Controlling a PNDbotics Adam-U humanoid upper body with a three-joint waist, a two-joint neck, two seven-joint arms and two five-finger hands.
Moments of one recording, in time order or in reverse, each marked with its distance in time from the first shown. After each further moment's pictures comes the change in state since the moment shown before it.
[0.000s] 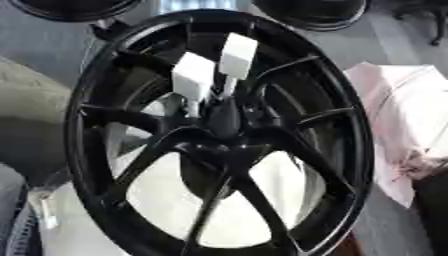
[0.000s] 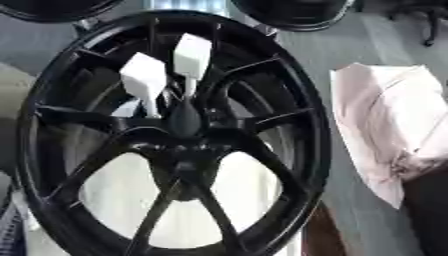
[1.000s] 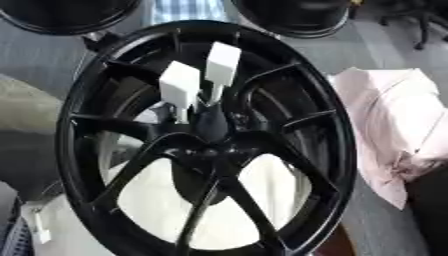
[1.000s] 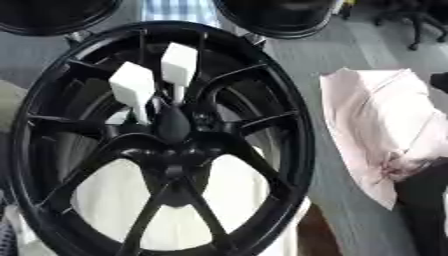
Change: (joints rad) left arm -0.010 -0.007 0.000 -0.001 0.015 -0.009 -0.018; right arm 0.002 -0.011 0.000 0.000 -0.009 0.008 0.003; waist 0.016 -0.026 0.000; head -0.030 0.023
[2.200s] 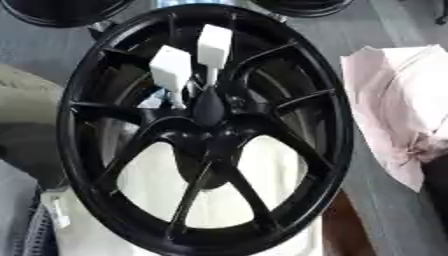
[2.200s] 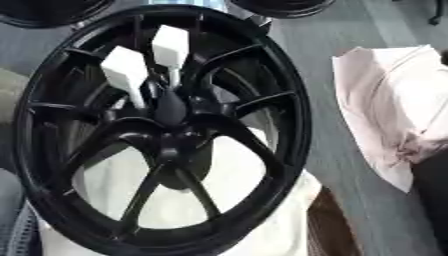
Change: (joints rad) left arm -0.457 0.599 -0.294 -0.032 -0.051 0.021 -0.341; right arm 0.018 -0.045 0.001 -0.006 0.014 0.023 0.015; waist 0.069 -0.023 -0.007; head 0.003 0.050
